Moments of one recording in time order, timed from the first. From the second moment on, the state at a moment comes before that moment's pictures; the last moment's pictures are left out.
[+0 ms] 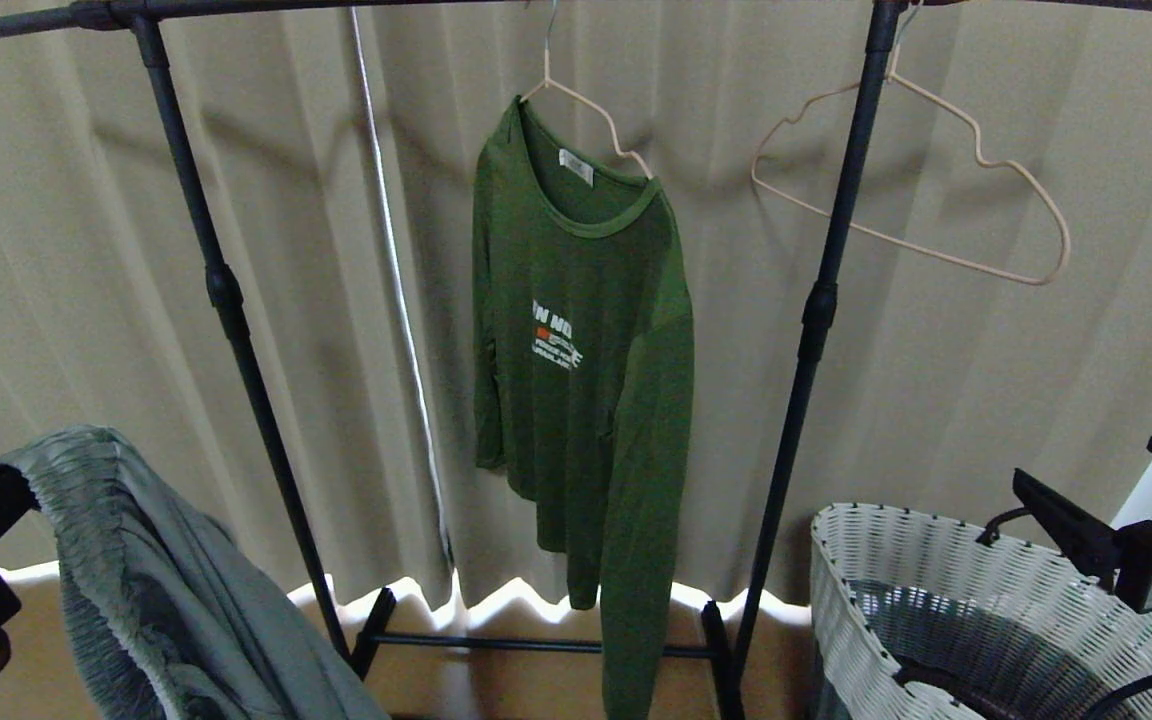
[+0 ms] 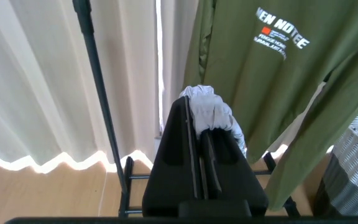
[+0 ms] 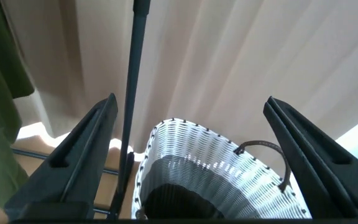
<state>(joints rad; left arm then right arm) -0.23 0.88 -0.46 -0.31 0.13 -0.04 0.16 1.12 -0.25 -0.72 -0.15 -0.18</state>
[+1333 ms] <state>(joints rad) -0.23 0.88 -0.43 -0.31 0.13 -0.01 0.15 1.05 -0.13 -0.71 -0.15 -0.23</state>
